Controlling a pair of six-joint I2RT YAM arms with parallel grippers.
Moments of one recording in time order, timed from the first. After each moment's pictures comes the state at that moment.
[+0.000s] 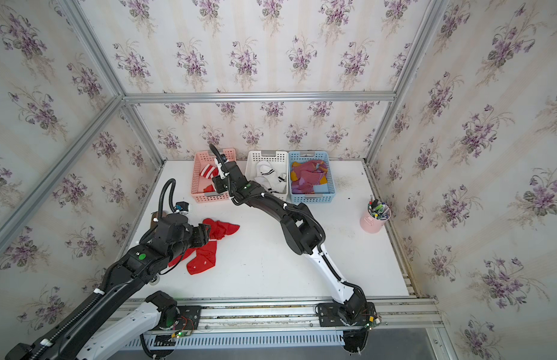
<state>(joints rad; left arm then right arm) -0.47 0.80 0.71 -0.62 -0.20 -0.47 0.81 2.47 2.17 -0.12 -0.04 0.26</state>
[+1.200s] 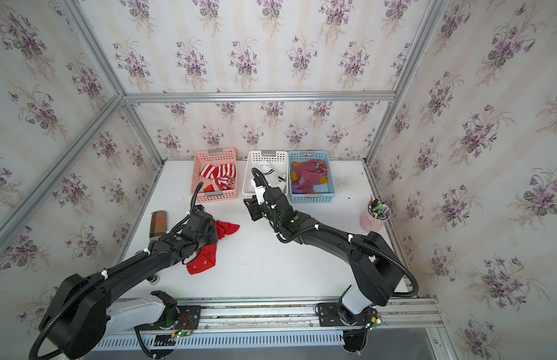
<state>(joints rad) -0.47 1.23 0.63 -0.35 -0.29 -0.56 0.81 1.53 0.99 0.19 0.00 0.29</state>
